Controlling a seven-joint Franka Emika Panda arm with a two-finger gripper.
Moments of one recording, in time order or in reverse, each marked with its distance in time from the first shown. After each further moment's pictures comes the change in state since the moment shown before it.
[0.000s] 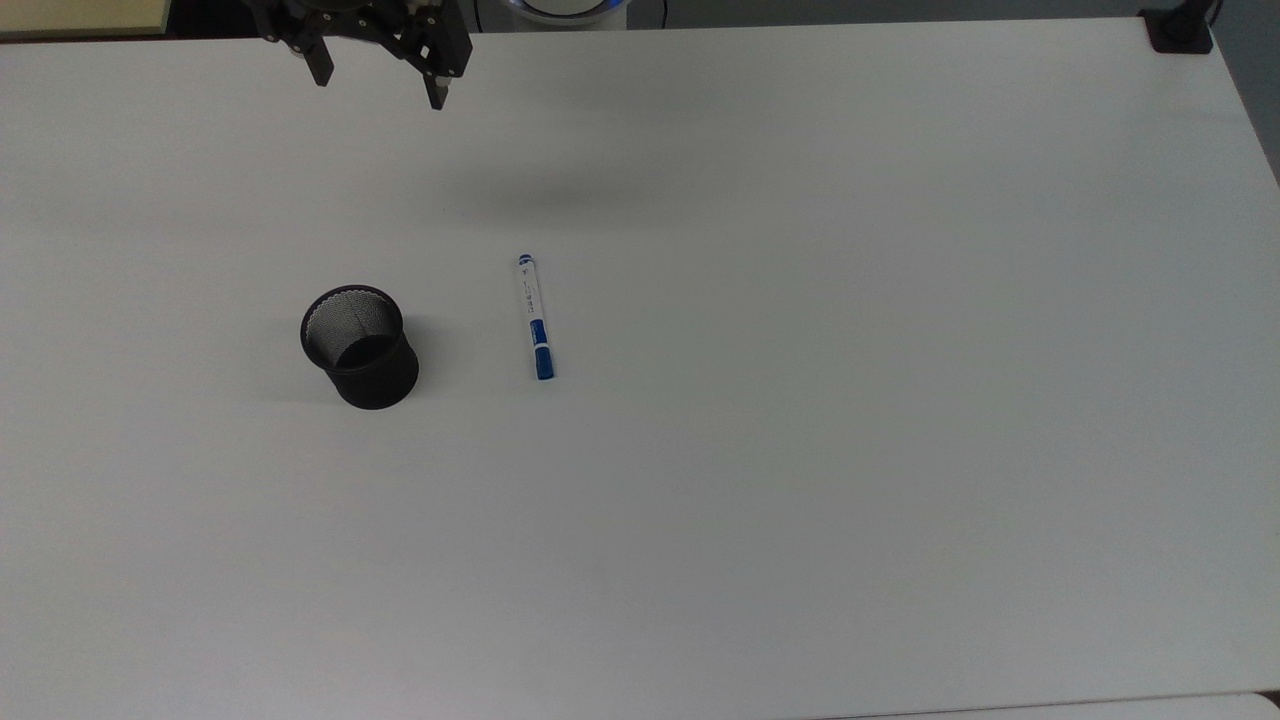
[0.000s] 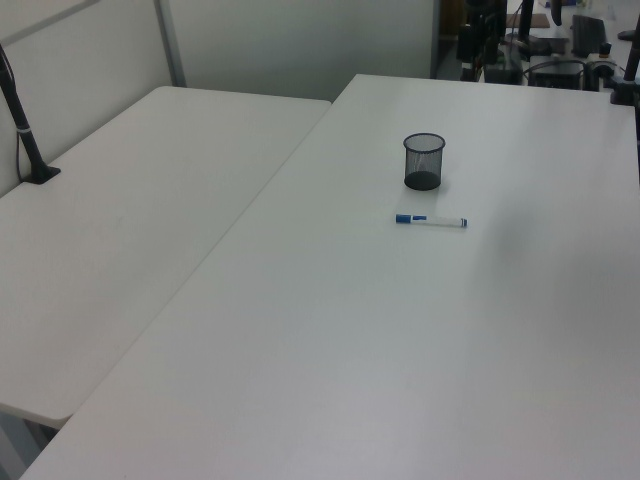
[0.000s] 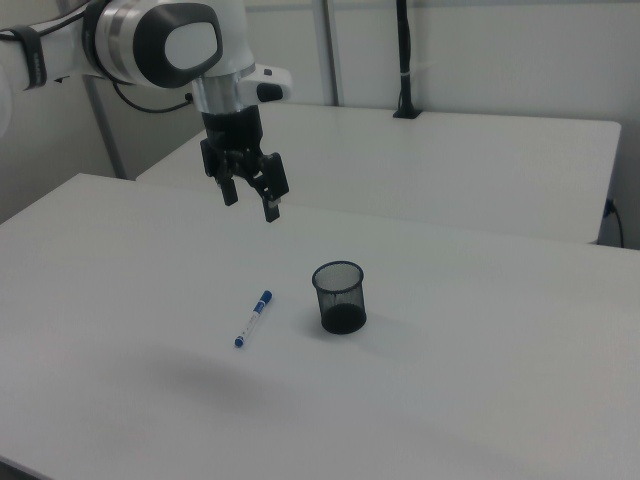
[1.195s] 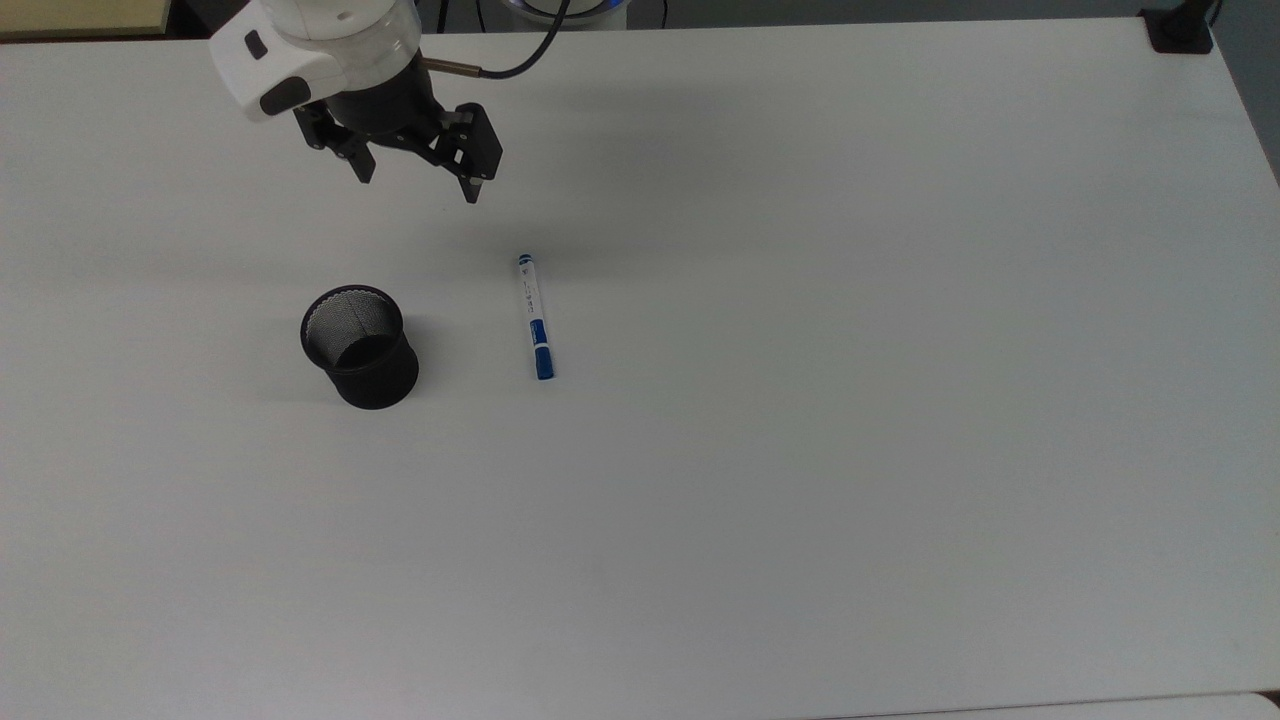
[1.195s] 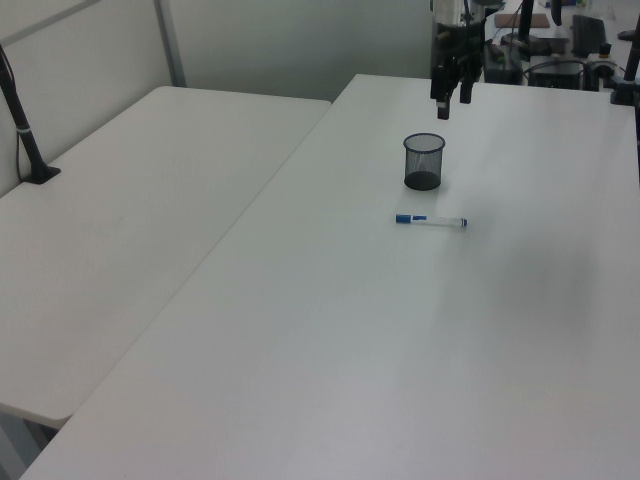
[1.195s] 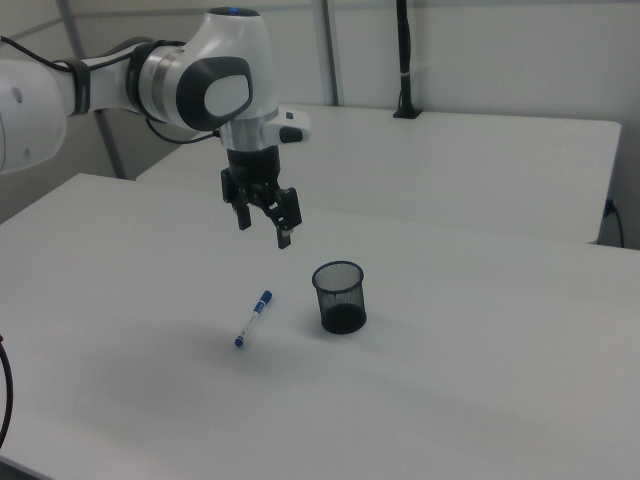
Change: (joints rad) arm 0.004 0.137 0.008 0.000 0.065 0.102 0.001
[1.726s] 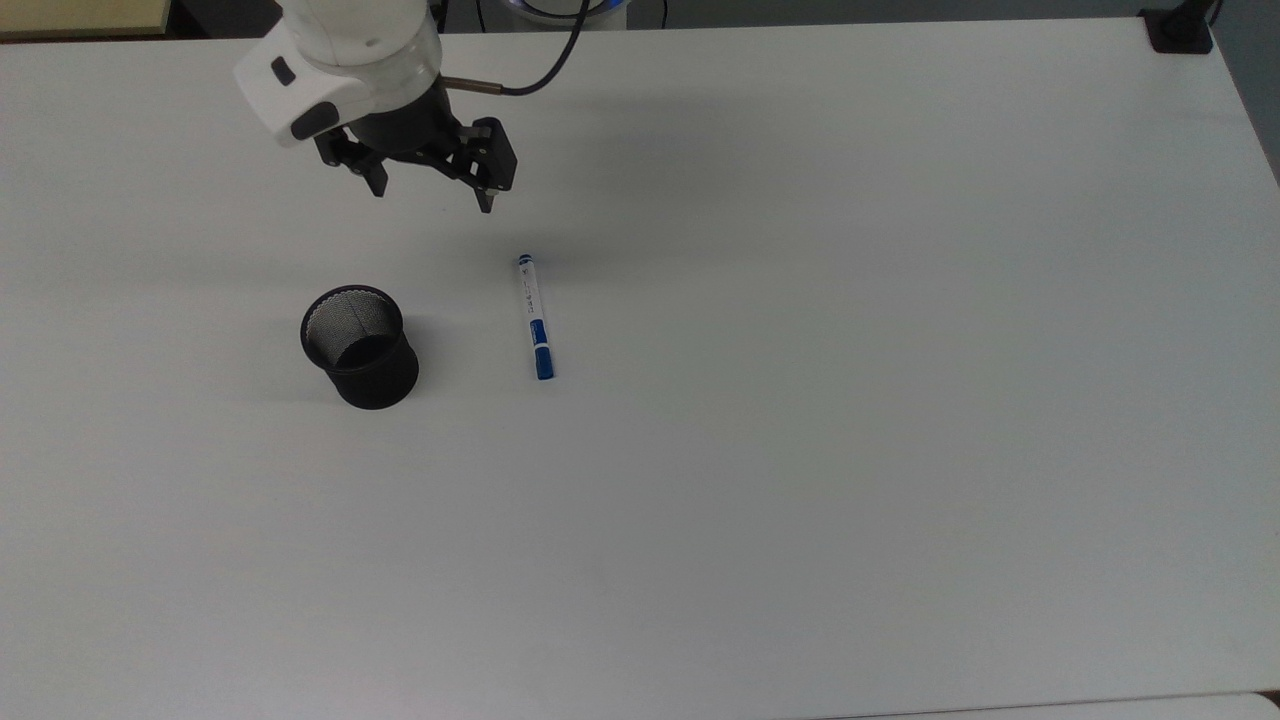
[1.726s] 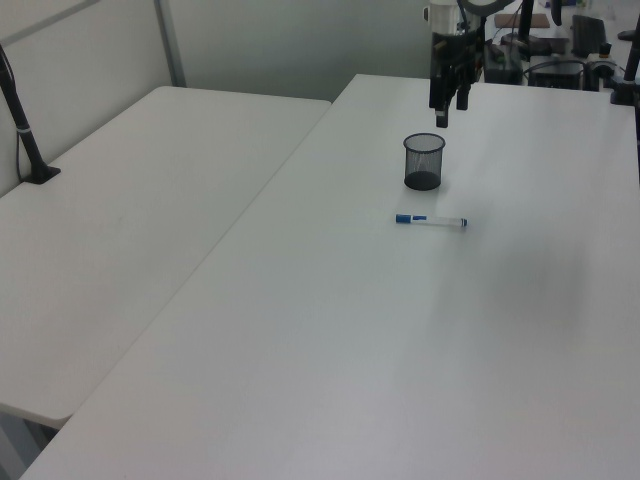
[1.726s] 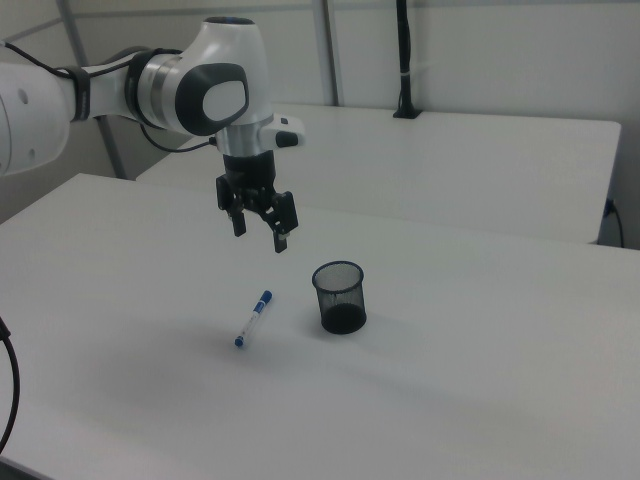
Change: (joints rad) arm 0.023 0.019 0.003 -0.004 -0.020 0.003 -0.028
